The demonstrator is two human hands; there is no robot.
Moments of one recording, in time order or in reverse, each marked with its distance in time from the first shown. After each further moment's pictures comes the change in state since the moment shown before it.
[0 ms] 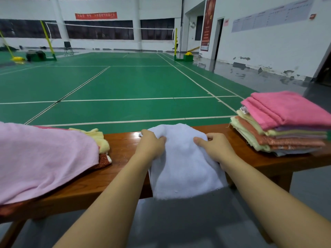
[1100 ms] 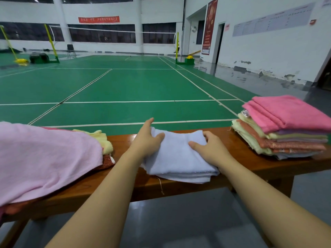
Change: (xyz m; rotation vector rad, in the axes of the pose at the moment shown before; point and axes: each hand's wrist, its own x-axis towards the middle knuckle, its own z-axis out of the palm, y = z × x) left_hand 0.015 -0.016 -0.021 -0.067 -0.015 0.248; right_hand -0.010 -0.016 0.006 -0.133 -0.077 -0.105
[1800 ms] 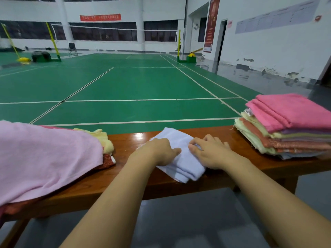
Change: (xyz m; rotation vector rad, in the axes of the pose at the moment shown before) left_hand -0.020 0.034 0.015 0.781 -0.384 -0.033; right_hand -0.005 -0.015 -0.007 -0.715 -0.268 -0.082
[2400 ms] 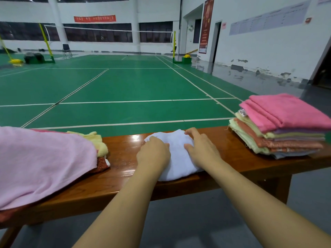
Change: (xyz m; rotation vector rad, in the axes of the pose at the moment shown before) left_hand 0.018 0.009 0.028 -0.269 0.303 -0.258; right_hand 0.014 -0.011 0.019 0.344 0.264 0.070
